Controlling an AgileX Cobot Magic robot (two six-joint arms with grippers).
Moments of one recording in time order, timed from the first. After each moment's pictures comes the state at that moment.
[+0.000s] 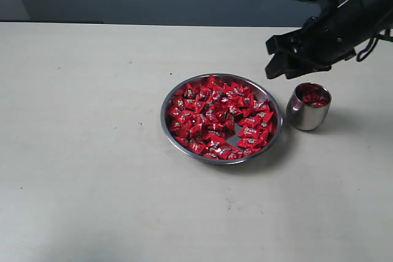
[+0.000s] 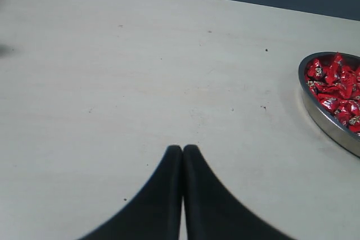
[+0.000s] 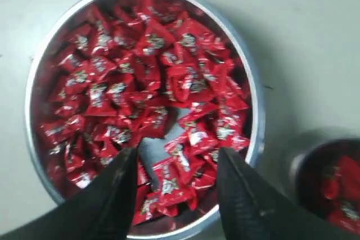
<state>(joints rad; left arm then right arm) 0.25 0.00 -0.02 -0.50 0.52 0.30 0.31 1.74 -1.20 0.61 0.81 -0.52</state>
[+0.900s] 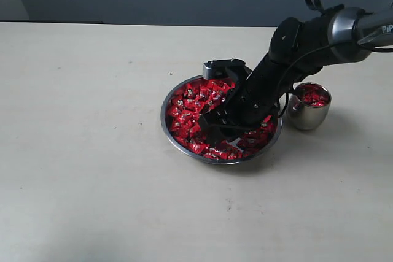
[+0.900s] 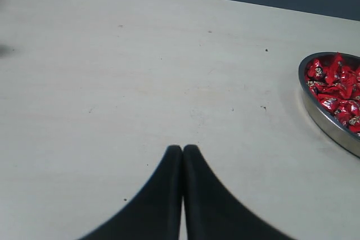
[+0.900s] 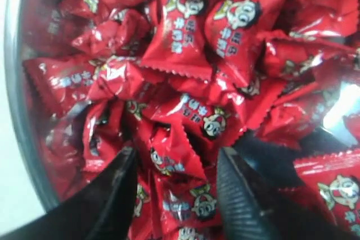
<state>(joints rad) 0.25 0.00 -0.02 -0.50 0.52 0.30 0.58 2.03 -1.20 0.64 0.72 -0.56</state>
